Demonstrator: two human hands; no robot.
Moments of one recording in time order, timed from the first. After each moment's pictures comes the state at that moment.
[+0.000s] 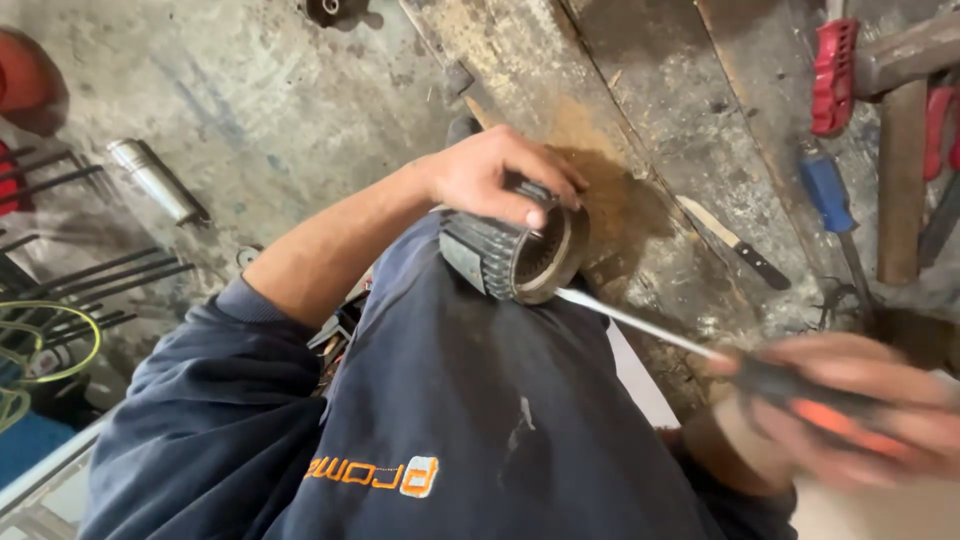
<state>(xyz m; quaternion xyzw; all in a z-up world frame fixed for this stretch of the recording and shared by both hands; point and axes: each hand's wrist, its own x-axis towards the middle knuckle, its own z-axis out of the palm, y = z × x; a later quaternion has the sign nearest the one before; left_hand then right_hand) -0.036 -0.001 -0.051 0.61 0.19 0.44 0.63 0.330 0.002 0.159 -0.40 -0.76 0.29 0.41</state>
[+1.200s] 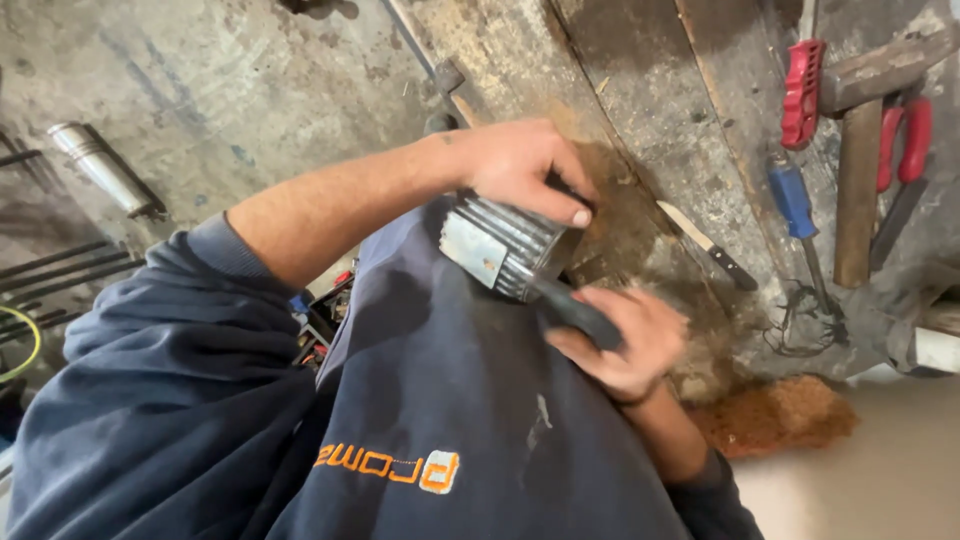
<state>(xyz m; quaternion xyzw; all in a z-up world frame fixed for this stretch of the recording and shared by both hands) -0.015 0.031 -0.023 0.68 0.26 0.30 0.61 0.234 -0.048 0.125 -0.36 -0.90 0.18 0.14</state>
